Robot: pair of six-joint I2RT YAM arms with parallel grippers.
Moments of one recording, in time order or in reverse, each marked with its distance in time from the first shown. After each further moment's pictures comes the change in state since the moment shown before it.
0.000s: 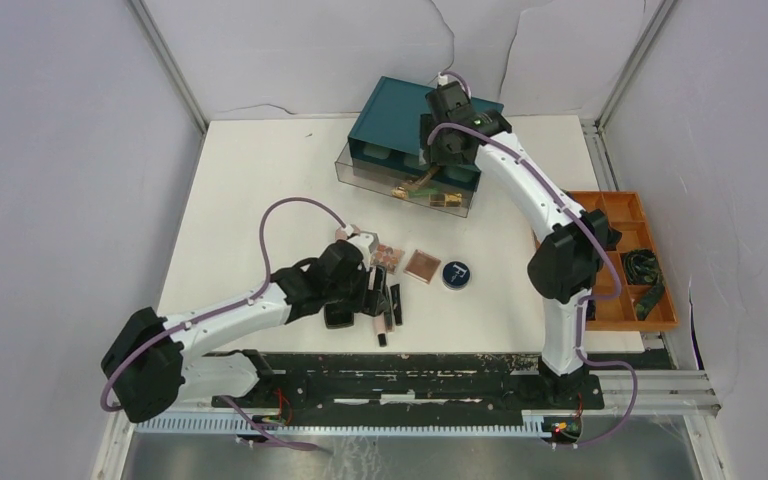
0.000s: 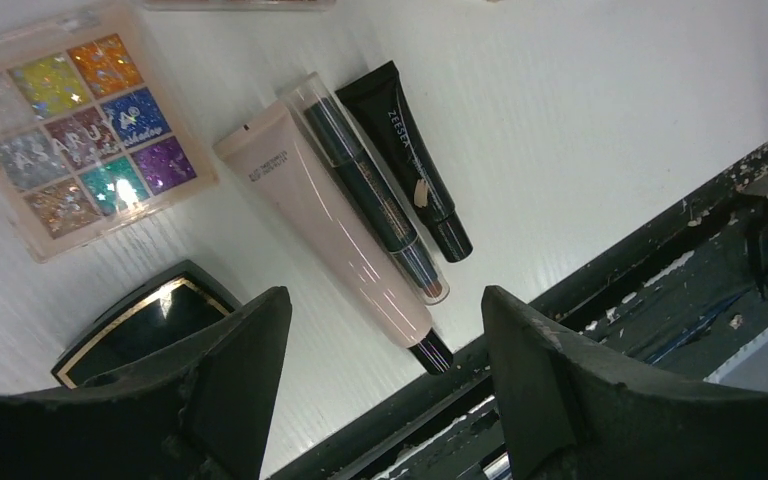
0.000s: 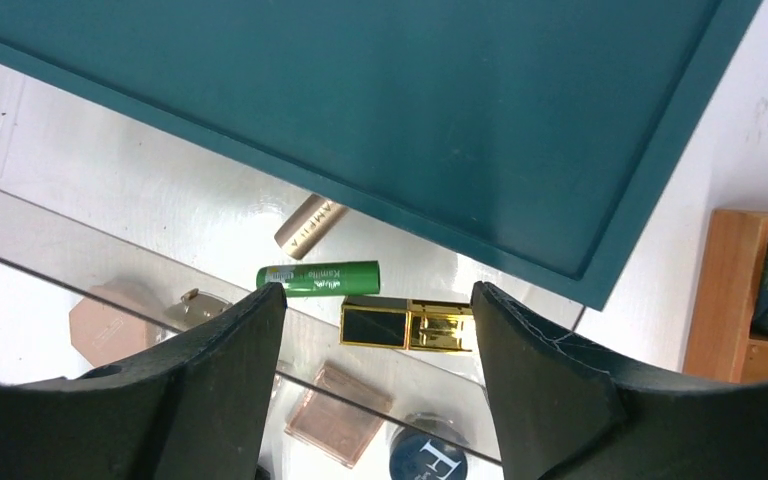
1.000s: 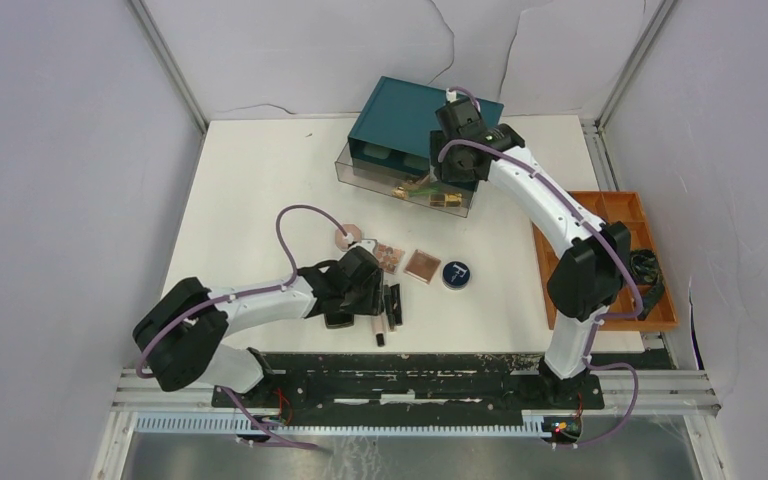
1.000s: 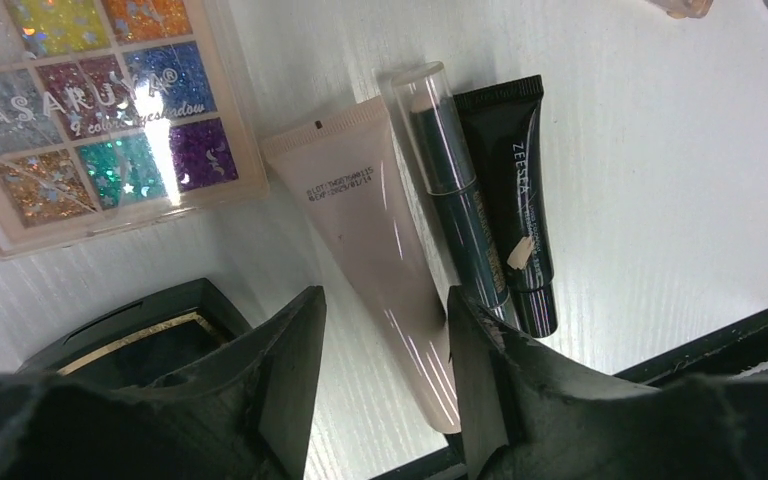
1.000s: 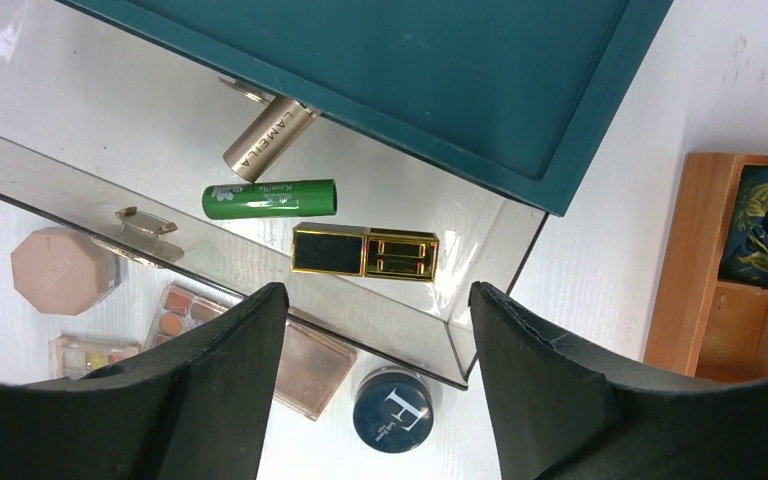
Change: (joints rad) left arm -0.037 0.232 -0.013 0.075 -0.122 -0.168; right arm -0.001 -0.176 -0.245 0.040 -0.004 -0.025
